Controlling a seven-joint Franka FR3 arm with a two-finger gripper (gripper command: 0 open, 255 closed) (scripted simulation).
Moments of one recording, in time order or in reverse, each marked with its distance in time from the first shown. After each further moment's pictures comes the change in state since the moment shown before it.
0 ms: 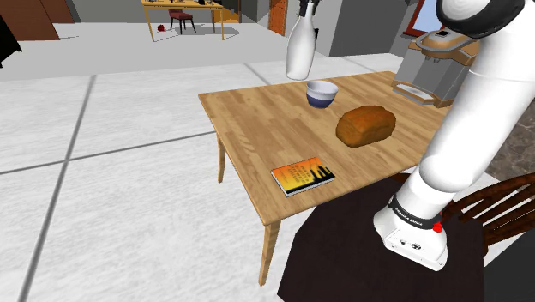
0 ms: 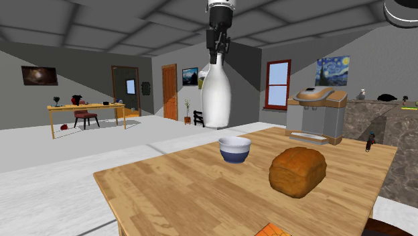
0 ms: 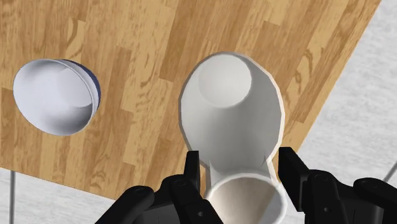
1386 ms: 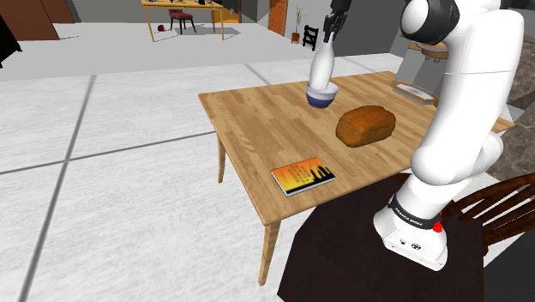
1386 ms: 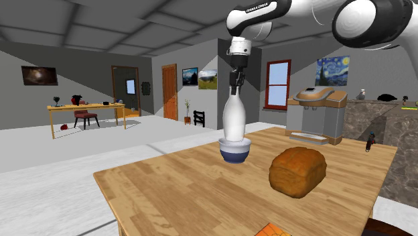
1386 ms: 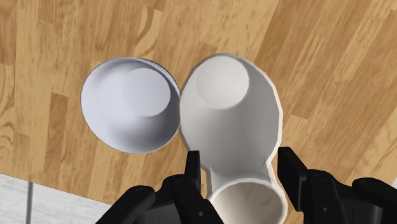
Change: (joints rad) arm -0.257 0.231 -0.131 0.024 0.113 0.190 -0.374
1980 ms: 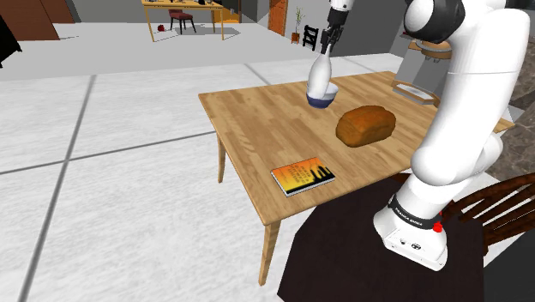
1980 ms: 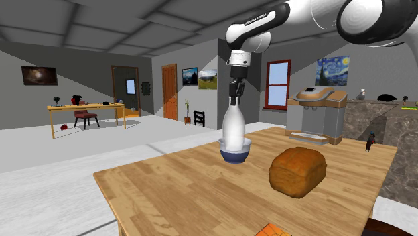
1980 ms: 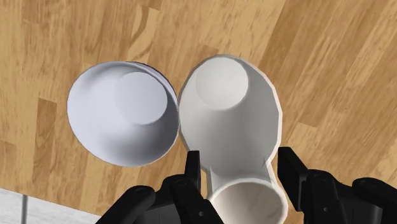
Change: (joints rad) arm 0.012 -0.029 0.001 -0.166 -0.006 0.138 -0.007
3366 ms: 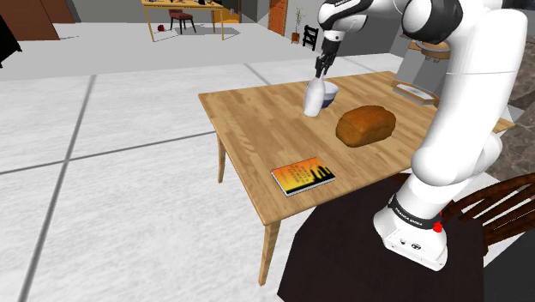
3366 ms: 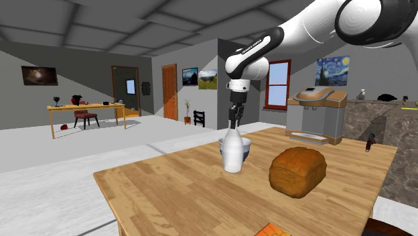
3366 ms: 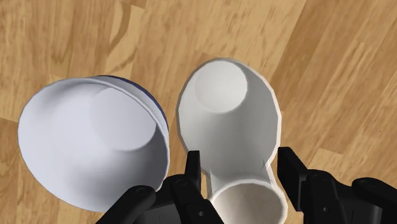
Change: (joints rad) arm 0.010 0.012 0.007 -0.263 0.011 0.273 -0.018
